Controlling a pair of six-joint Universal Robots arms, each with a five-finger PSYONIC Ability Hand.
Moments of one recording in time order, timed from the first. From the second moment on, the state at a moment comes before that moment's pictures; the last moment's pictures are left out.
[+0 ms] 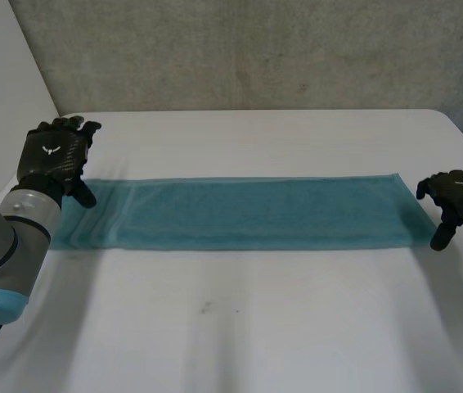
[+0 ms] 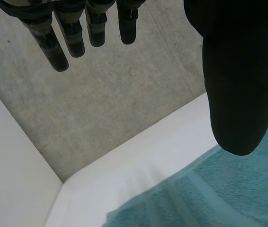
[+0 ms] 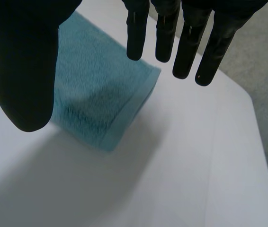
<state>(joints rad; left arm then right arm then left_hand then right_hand) 4.51 -1.85 -1.76 3.62 -1.52 3.37 1.51 -1.11 1.50 0.07 1.31 2.61 0.18 0.17 0.17 0.17 0.03 0.36 0.41 0.42 0.42 0.23</state>
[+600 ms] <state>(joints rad) 4.51 -1.85 -1.79 3.61 -1.52 3.35 1.44 -0.95 1.52 -0.10 1.20 2.62 0.18 0.16 0.17 0.17 0.03 0.77 0.93 0.91 0.92 0.71</state>
